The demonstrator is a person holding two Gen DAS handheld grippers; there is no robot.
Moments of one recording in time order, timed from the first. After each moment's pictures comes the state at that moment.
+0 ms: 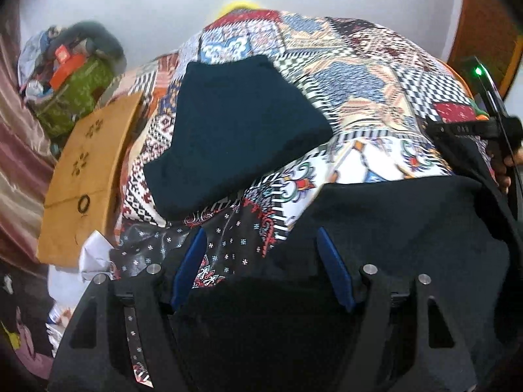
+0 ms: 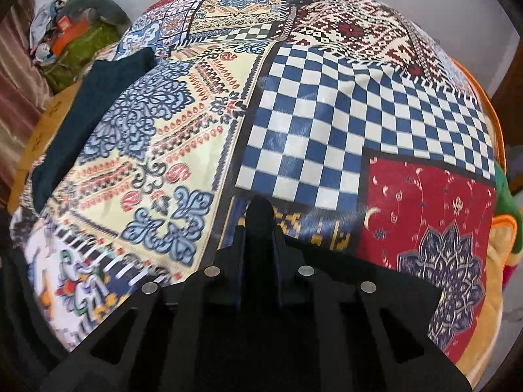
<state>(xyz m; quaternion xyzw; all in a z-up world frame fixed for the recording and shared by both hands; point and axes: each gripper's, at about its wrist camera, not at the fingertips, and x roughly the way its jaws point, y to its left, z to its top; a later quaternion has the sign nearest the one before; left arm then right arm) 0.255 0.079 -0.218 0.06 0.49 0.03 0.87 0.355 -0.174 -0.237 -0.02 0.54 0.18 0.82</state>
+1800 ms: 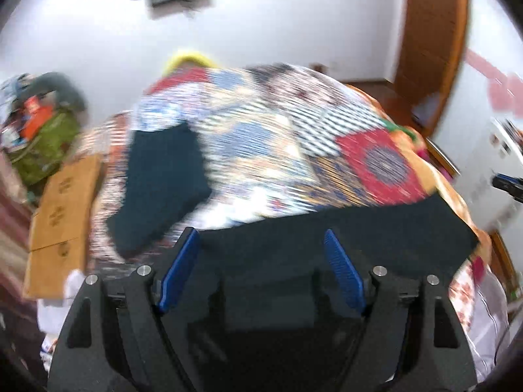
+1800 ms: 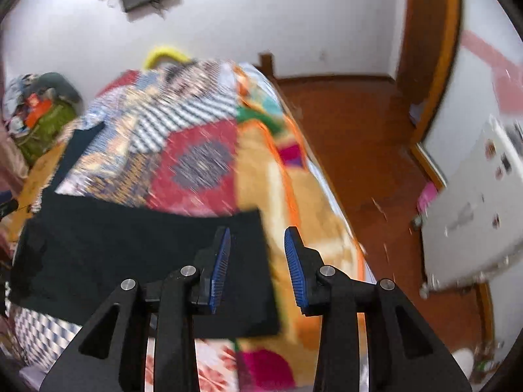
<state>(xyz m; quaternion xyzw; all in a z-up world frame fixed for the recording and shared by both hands) 0.219 -0.013 -0.131 0.05 0.41 -0.05 0.91 0.157 -0.406 -0.118 0.04 0.43 0.04 0.90</state>
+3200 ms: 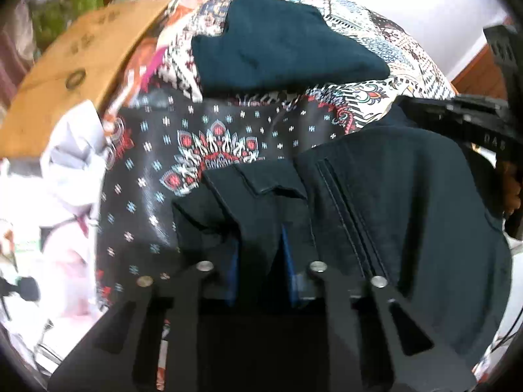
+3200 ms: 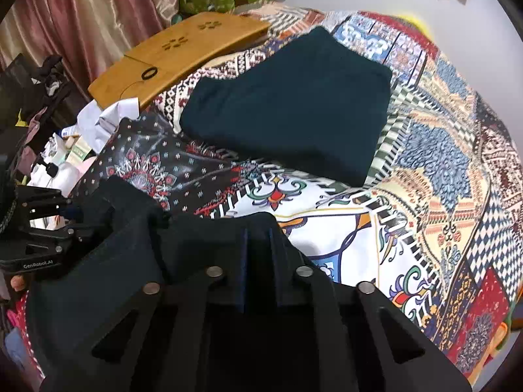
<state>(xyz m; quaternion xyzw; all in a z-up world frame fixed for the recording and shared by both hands) 0.178 0.189 -0.281 -0.11 0.54 0.00 0.83 0.261 0.039 -0.200 -0.20 0.48 0.37 0.77</state>
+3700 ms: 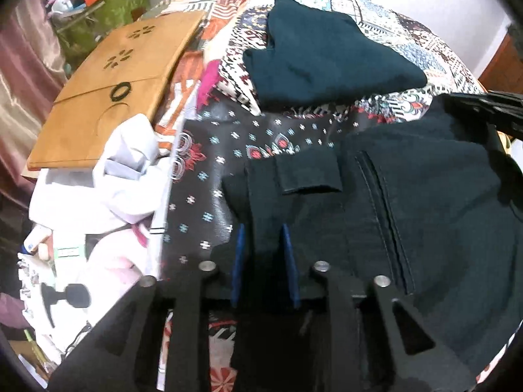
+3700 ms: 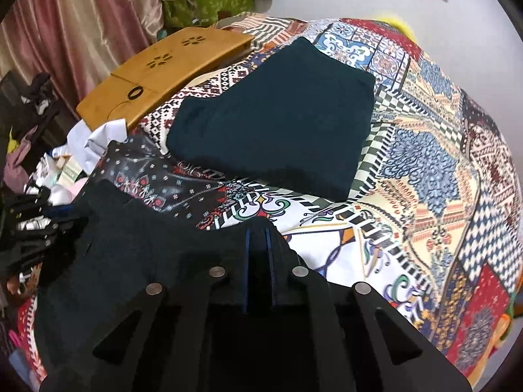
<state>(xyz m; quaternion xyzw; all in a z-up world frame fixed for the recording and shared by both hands) 0.173 0.227 -0.270 -0.07 0.54 0.07 0.84 0.272 0.040 -0.191 -0.19 0.47 0.35 0.79</state>
